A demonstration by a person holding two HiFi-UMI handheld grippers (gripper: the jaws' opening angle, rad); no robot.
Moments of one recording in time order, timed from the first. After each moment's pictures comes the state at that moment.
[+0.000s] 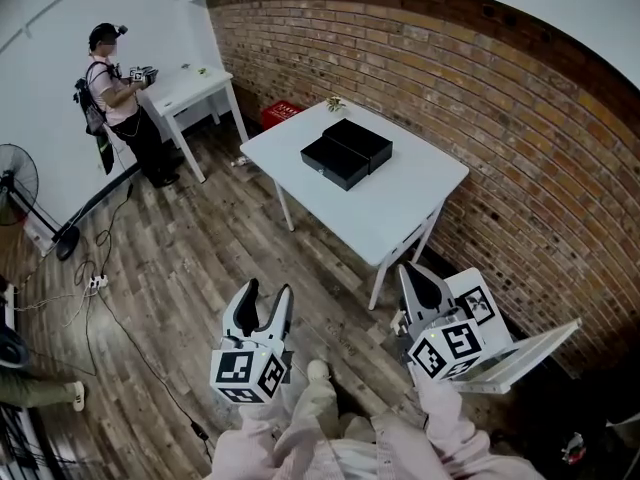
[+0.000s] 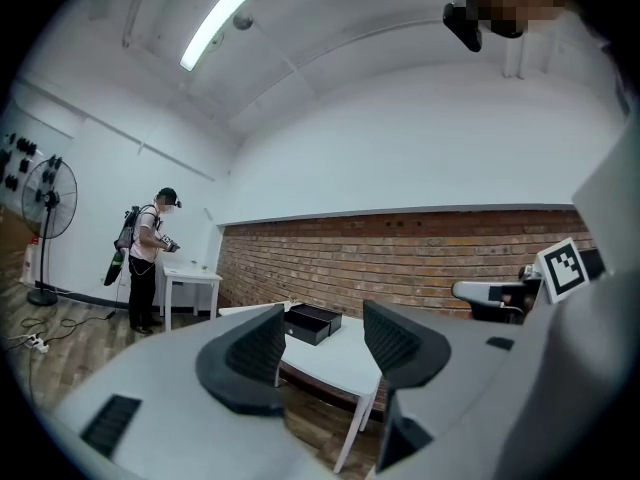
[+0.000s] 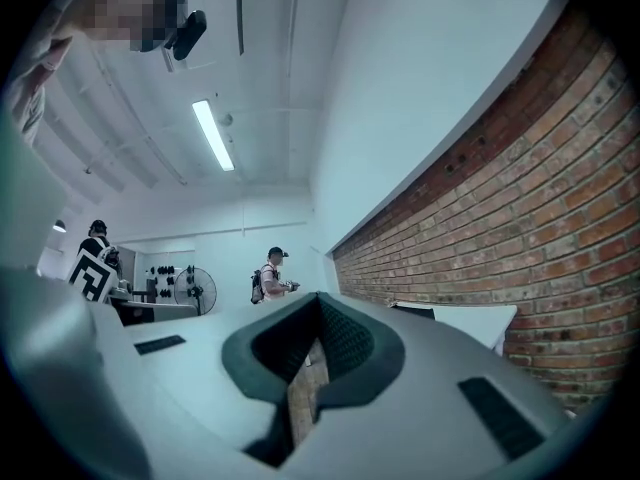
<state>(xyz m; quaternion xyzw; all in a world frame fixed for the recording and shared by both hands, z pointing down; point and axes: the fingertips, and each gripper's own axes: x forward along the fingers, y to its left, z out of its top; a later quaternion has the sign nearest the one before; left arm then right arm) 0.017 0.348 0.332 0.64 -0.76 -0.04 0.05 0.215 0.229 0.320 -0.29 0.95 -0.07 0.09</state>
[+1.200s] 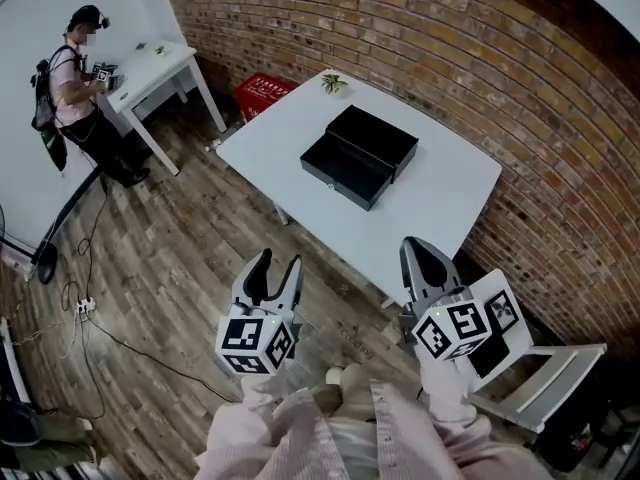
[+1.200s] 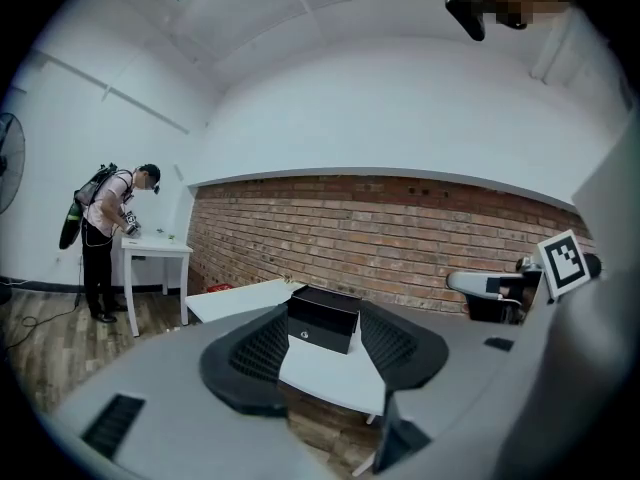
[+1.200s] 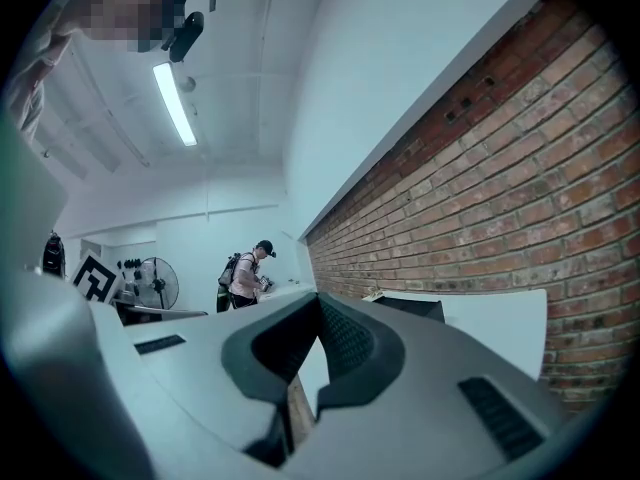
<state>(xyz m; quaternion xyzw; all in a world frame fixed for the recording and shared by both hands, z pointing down) -0.151 0.109 0.389 0.70 -0.70 0.00 0.12 0.045 0.028 0.365 -0.36 0.93 -0.10 0.05</state>
